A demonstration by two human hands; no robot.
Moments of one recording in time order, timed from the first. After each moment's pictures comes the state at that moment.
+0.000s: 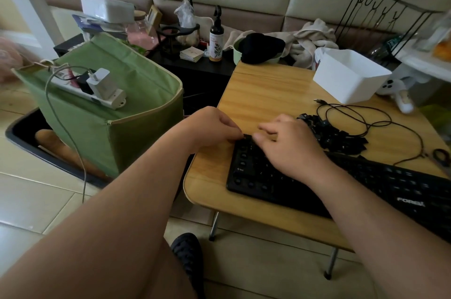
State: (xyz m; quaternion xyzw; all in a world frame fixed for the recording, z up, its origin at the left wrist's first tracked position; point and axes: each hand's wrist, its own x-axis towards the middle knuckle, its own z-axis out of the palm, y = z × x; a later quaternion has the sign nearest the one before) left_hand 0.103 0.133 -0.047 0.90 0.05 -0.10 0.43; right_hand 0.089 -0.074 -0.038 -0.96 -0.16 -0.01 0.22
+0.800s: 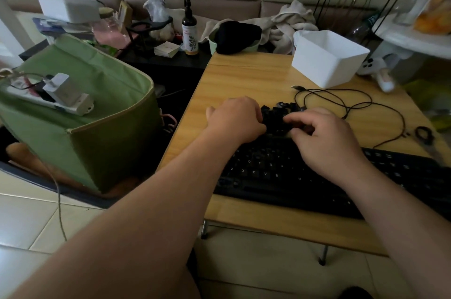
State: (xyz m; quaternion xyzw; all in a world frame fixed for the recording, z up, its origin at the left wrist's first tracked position) left_hand 0.132 0.016 -0.038 0.98 0.01 -0.02 0.22; right_hand 0.090 -0.167 -0.043 -0.94 -0.09 -0.11 0.32
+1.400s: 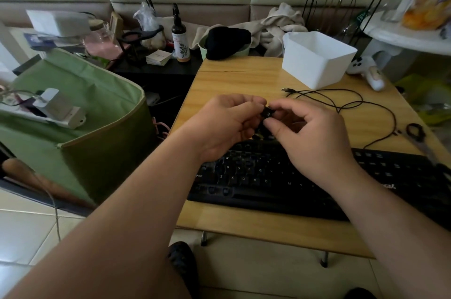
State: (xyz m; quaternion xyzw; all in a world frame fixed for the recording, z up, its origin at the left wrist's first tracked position) left_hand 0.109 0.020 -0.018 0.66 0.00 -0.14 0.74; right_hand 0.083 -0.159 -0.032 -0.85 -0.16 -0.22 0.46
